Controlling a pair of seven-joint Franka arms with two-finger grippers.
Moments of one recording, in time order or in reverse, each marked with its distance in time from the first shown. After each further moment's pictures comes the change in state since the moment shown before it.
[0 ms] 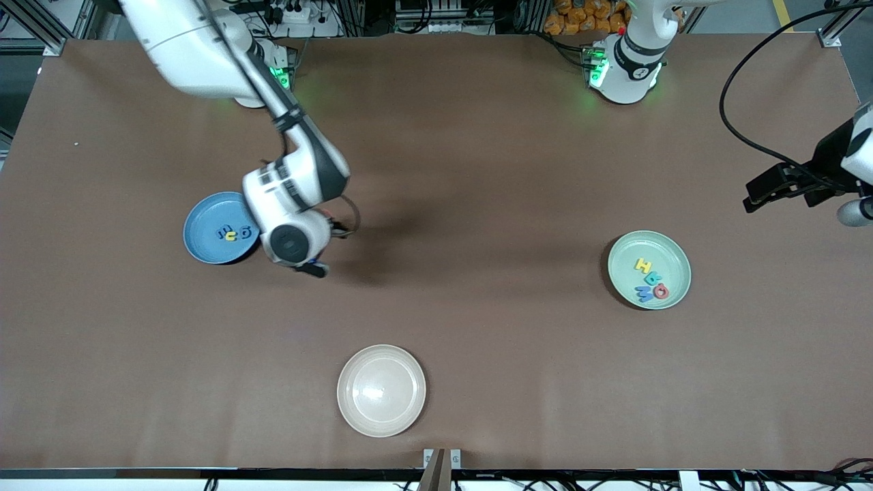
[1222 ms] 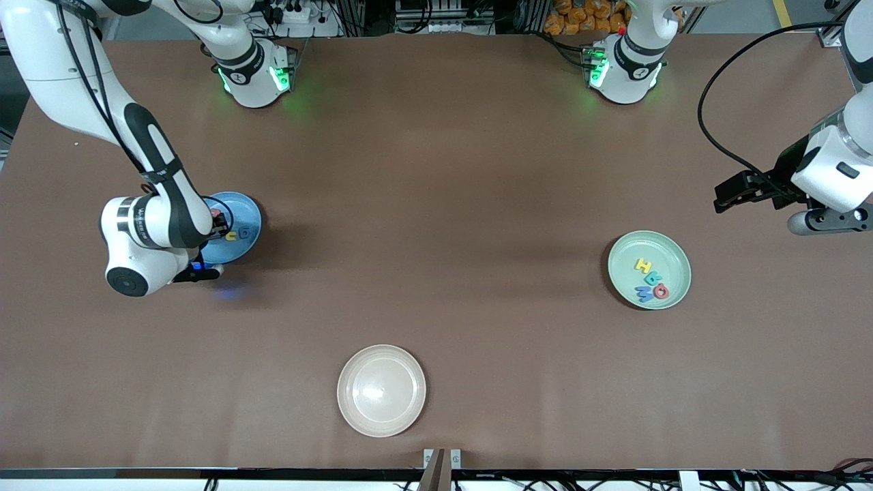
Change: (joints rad) left arm 0.001 0.005 -0.027 -0.065 0.000 0.001 0.000; right arm -0.407 0.038 -0.005 -0.101 -0.142 -0.029 -0.747
